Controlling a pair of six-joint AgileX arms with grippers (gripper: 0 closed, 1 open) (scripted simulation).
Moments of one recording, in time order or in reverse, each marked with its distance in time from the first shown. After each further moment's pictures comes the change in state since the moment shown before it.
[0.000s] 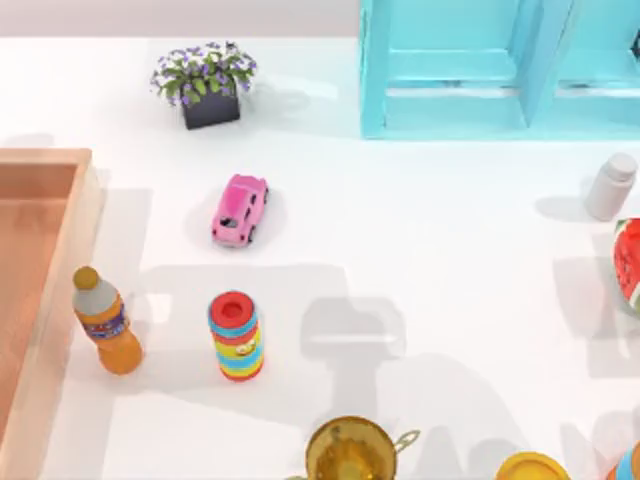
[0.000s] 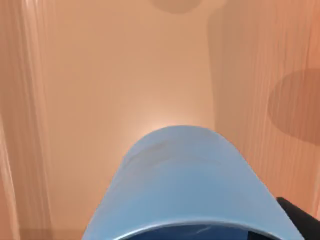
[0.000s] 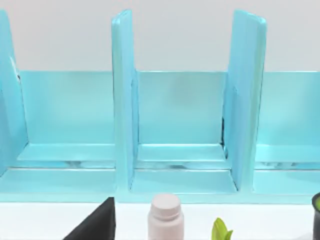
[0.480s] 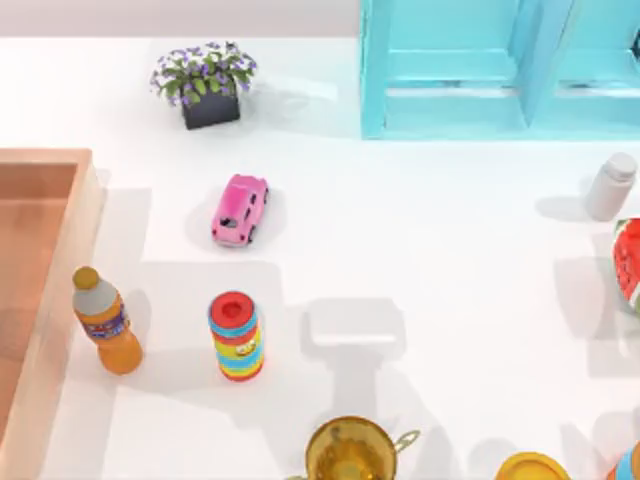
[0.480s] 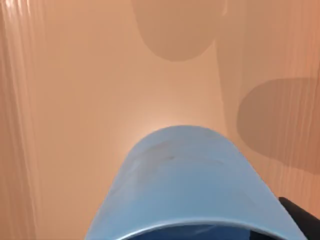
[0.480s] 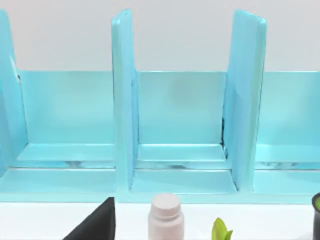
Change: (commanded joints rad) left arm 0.021 0.023 -0.154 0.183 0.002 0.023; right arm 0.000 0.000 0.000 0.000 0.000 0.000
